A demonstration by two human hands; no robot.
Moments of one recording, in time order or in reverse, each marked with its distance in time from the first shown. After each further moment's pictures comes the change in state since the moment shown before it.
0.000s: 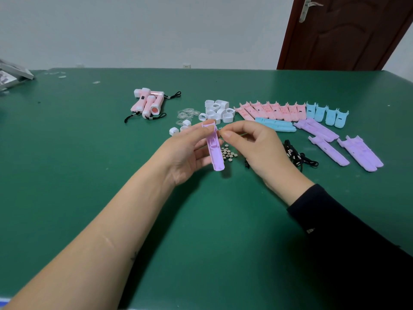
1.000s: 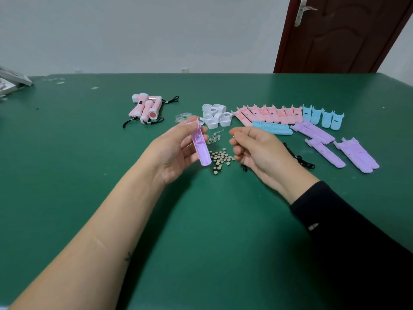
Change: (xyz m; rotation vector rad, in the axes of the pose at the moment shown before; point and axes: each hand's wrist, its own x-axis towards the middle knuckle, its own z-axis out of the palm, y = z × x) left_hand -0.003 0.012 -0.008 -0.072 0.082 0.057; right_hand 0.009 0.004 -0.008 0.384 -0.011 0.326
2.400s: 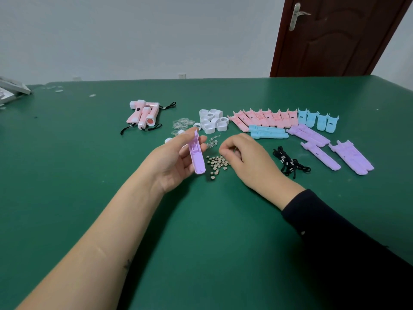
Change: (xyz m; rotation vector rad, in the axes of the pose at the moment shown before) left_hand 0.000 -0.003 0.001 0.040 0.024 -0.117; right_hand 0.000 0.011 -0.004 -0.984 -0.033 -0.463
